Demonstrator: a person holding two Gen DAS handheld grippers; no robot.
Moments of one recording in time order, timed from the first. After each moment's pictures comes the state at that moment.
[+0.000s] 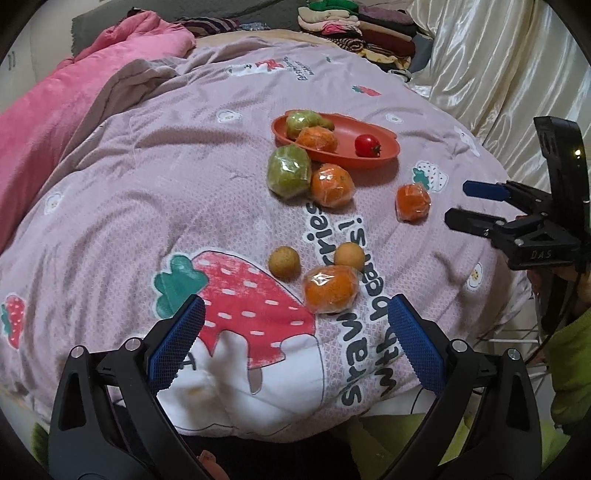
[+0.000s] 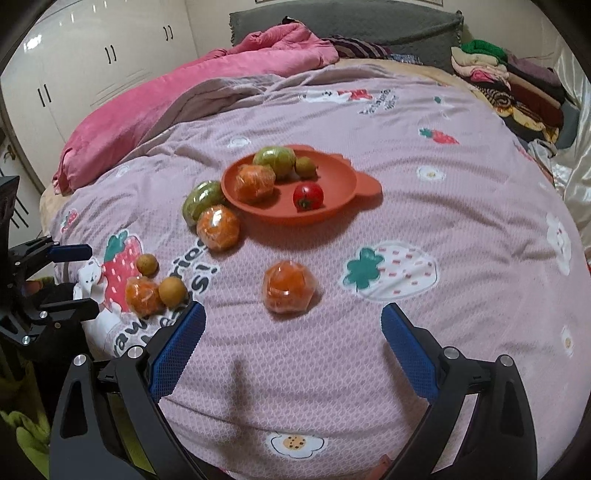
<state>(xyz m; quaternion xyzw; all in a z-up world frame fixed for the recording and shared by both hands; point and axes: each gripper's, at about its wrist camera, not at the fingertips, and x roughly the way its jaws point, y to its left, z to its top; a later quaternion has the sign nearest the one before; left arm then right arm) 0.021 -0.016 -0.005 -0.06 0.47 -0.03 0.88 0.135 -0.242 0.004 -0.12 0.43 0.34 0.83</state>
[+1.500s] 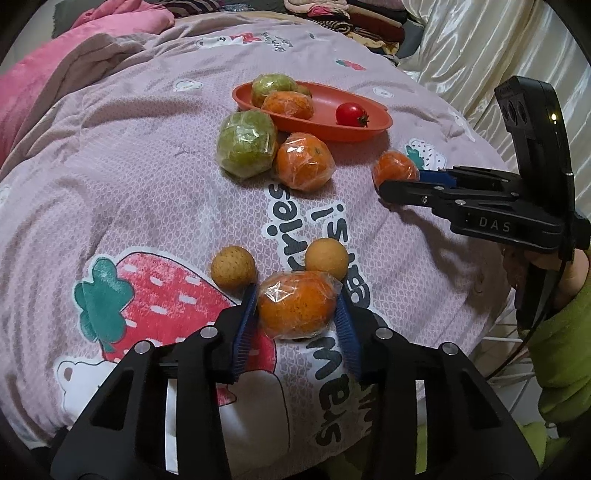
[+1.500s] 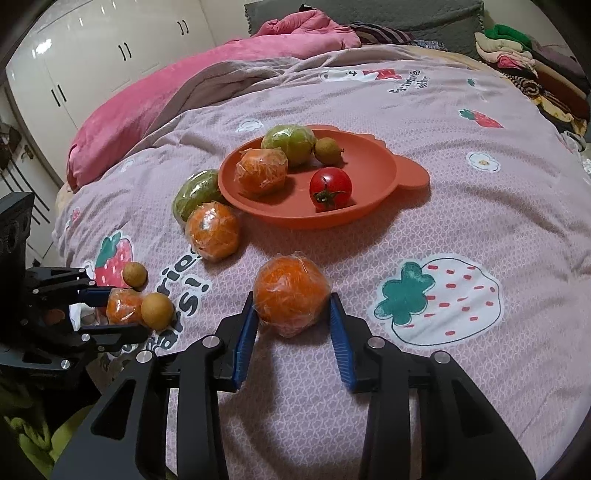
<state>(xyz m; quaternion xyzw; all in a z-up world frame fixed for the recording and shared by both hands) 0.052 -0.035 -0.043 -0.08 0.50 -0.07 0.86 0.171 -0.216 -0.033 -0.10 0.45 0.39 0.79</state>
